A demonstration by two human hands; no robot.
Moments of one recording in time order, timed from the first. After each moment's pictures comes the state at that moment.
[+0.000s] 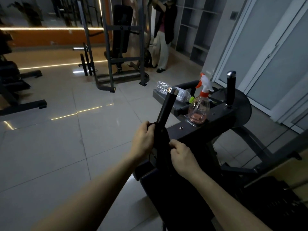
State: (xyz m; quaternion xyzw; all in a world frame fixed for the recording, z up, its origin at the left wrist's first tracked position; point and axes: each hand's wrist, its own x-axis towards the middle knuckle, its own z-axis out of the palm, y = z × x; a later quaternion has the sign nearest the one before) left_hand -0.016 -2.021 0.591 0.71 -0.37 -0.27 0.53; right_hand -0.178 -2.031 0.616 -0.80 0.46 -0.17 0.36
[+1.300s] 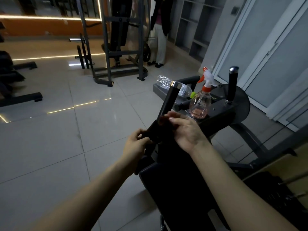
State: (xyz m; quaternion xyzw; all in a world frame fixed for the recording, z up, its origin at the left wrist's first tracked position) left_hand -0.022 -1.961 0.596 0.57 -0.24 -0.47 0.62; right_hand -0.151 -2.065 0.656 -0.36 0.32 -0.35 0.80
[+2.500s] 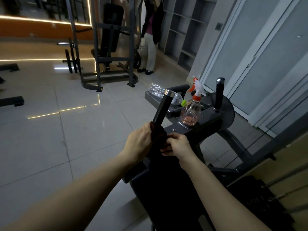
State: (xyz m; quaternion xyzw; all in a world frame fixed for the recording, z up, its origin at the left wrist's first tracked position) left_hand -0.005 -2.024 0.578 0.70 -0.64 -0.01 0.31; right_hand -0.159 -2.069 0.613 -0.54 0.53 -0.27 0.59
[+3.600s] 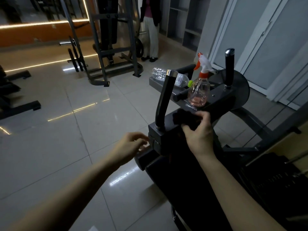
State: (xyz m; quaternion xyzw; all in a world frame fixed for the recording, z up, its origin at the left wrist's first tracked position) left_hand 0.020 -1.944 0.592 0.71 -0.46 -0.41 0.35; right_hand -0.190 -2.041 0.603 -0.65 0.53 -0.46 0.31
